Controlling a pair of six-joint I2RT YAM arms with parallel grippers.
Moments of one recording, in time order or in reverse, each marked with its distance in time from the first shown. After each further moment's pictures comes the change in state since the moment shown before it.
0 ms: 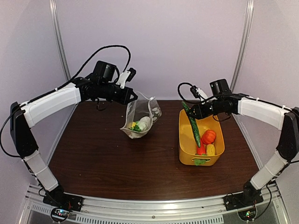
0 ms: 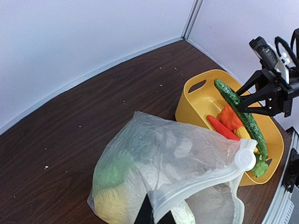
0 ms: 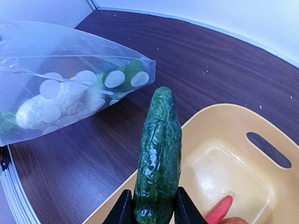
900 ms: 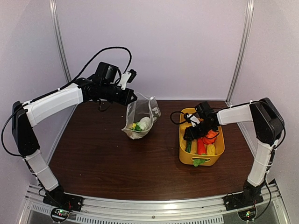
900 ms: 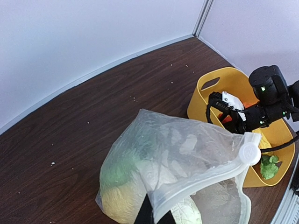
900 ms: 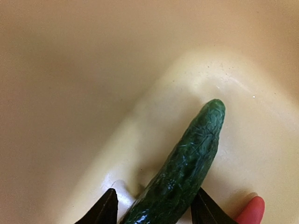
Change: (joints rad) left arm -0.005 0.022 0.004 -0.002 -0.048 0.000; right arm 0.027 0.311 -0.080 0.085 0.159 0.006
